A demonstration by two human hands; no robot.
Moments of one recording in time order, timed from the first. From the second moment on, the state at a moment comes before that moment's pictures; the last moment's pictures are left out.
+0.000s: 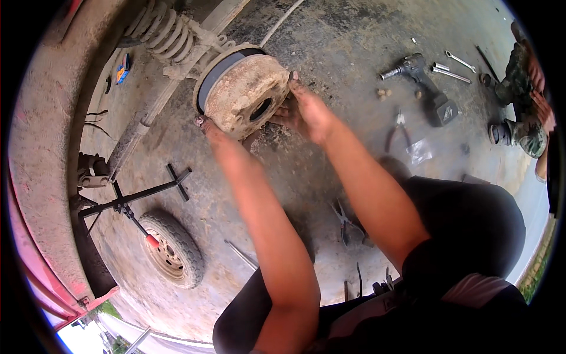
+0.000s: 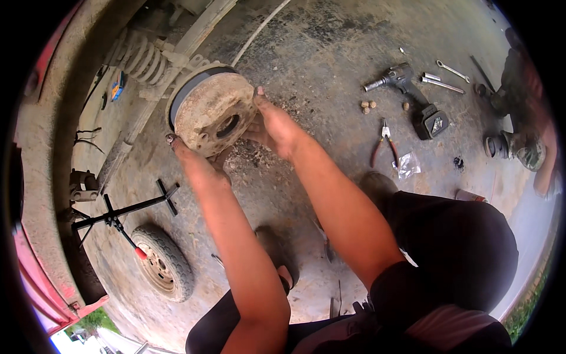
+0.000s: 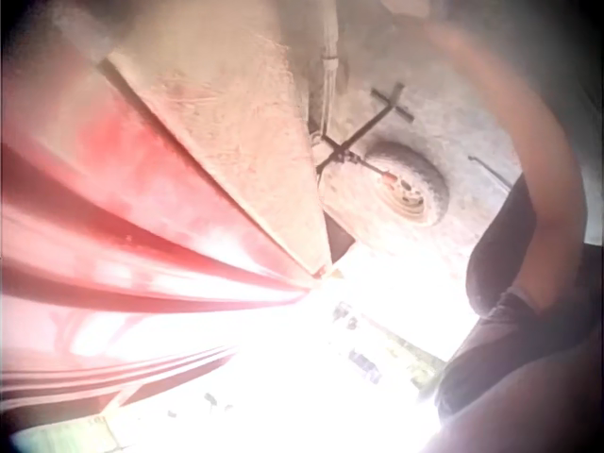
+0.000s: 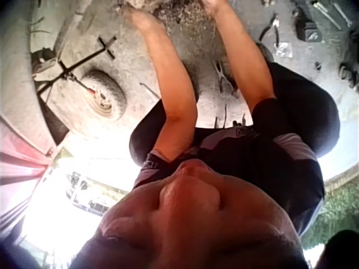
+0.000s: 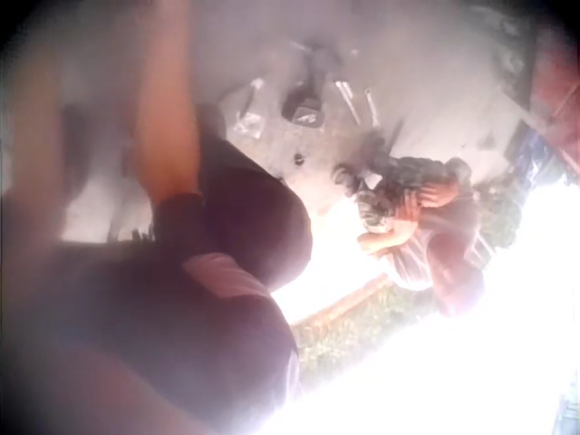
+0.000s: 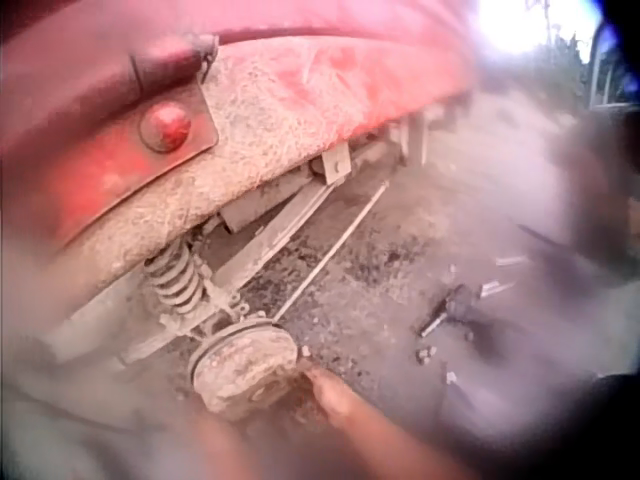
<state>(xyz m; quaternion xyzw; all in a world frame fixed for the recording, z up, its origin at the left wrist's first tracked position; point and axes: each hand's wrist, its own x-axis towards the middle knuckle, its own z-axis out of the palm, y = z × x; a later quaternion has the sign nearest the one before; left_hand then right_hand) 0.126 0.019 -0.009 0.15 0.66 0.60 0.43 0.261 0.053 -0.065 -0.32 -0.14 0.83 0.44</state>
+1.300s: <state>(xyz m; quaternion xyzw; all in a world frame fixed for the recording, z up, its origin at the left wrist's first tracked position) 0.122 0.047 -0.029 0.17 0.62 0.73 0.24 0.228 0.127 -0.075 -0.41 -0.22 0.62 0.63</state>
